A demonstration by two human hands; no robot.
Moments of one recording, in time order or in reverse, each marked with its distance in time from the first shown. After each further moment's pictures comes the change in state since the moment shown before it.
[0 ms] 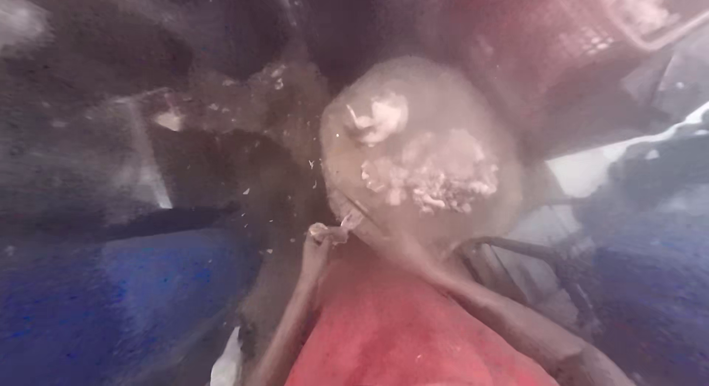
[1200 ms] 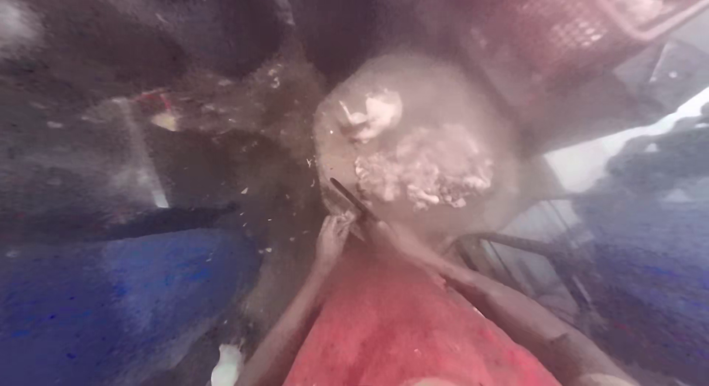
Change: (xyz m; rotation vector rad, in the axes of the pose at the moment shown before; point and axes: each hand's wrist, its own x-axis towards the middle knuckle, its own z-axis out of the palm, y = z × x) left_hand 0.017 -0.007 0.047 0.719 -0.121 0.178; right_hand 0.017 0.050 -0.005 -0.118 -0.147 0.251
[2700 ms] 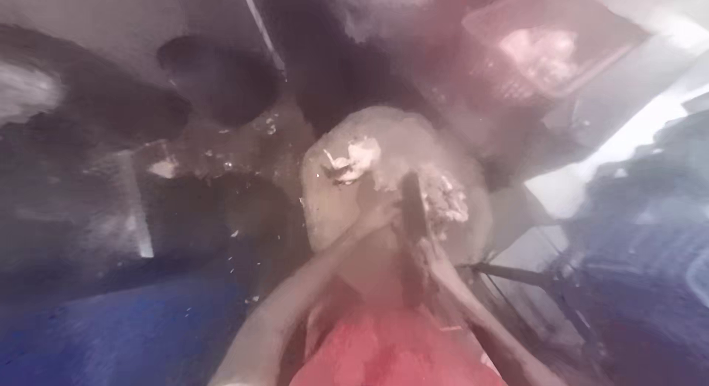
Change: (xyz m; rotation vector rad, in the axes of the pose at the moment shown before) left_hand 0.133 0.188 0.025 -0.276 -0.462 0.569; right_hand -0.043 0.065 -0.068 0.609 0.491 0.003
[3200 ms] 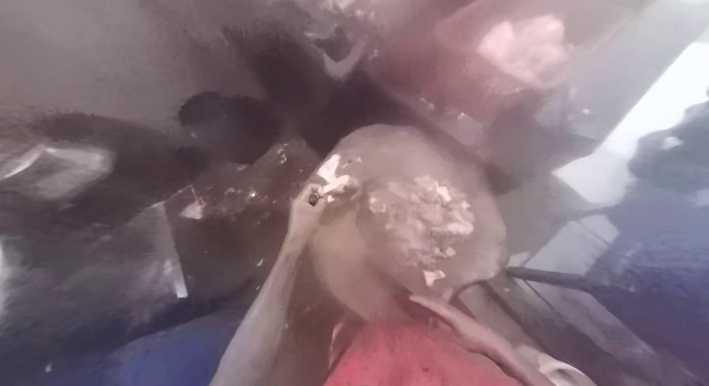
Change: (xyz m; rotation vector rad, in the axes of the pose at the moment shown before) left_hand -0.028 0.076 -0.144 0.309 0.607 -0.198; right_hand -0.024 0.066 -0.039 -0.280 -0.662 -0.382
